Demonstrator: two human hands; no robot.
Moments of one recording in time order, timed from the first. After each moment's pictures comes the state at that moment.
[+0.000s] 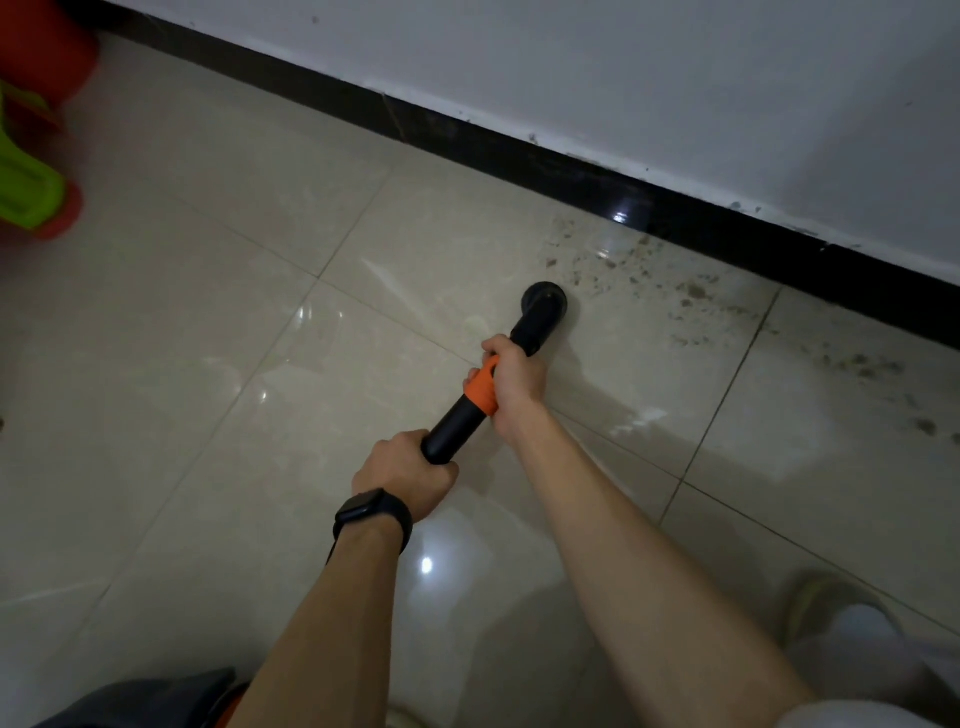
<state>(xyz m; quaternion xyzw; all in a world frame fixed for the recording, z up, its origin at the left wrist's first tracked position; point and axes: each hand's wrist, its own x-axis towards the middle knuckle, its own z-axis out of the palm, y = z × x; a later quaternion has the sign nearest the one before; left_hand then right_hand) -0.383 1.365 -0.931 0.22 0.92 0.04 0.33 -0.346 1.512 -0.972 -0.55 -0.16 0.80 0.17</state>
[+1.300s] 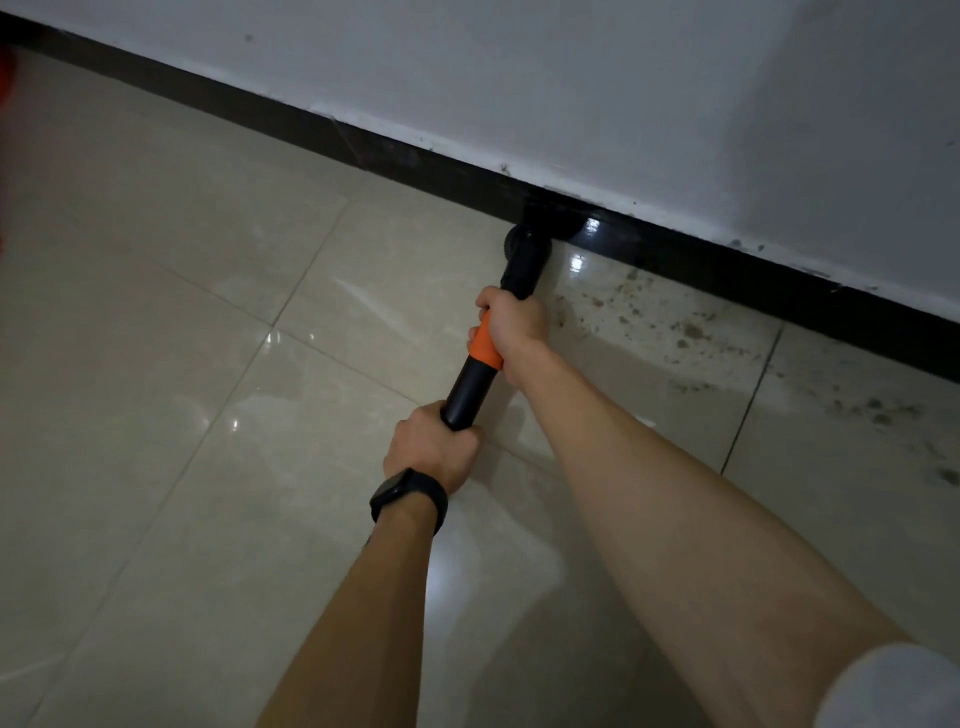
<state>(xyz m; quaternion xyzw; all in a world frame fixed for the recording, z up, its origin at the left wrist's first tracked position) -0.412 1.476 -0.973 0.17 0.92 0.16 0.31 -0.411 1.633 -1.001 -0.55 -0.31 0.76 0.17</state>
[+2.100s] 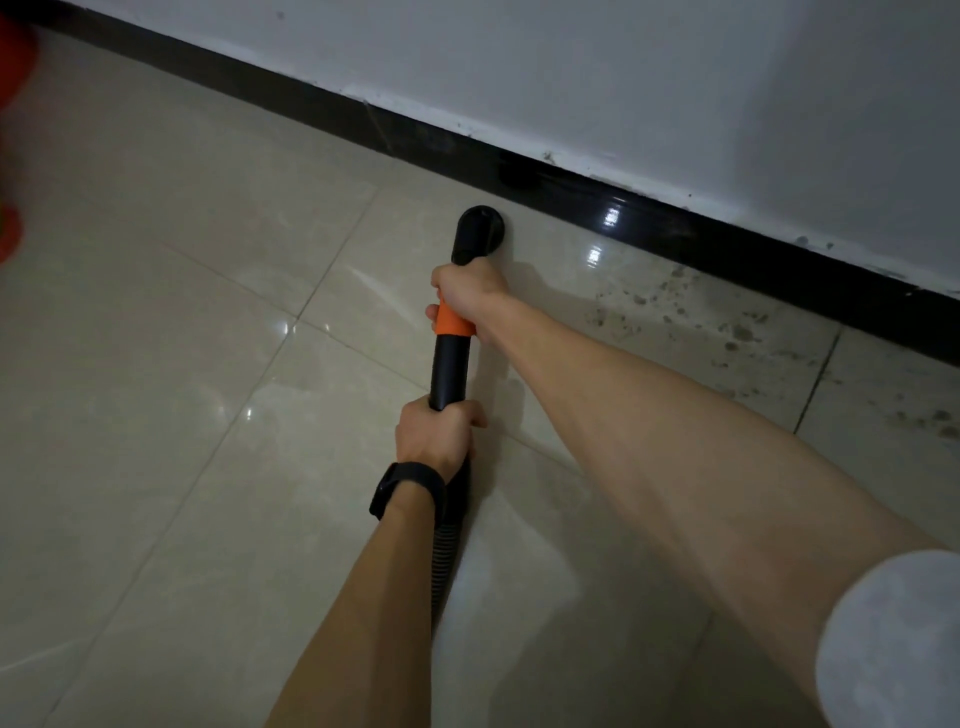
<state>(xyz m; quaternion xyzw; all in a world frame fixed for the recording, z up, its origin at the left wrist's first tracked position) -0.446 1.470 -0.972 -0.02 0.85 0.37 0.38 -0.487 1.623 -0.973 -0.50 -0.45 0.74 0.04</state>
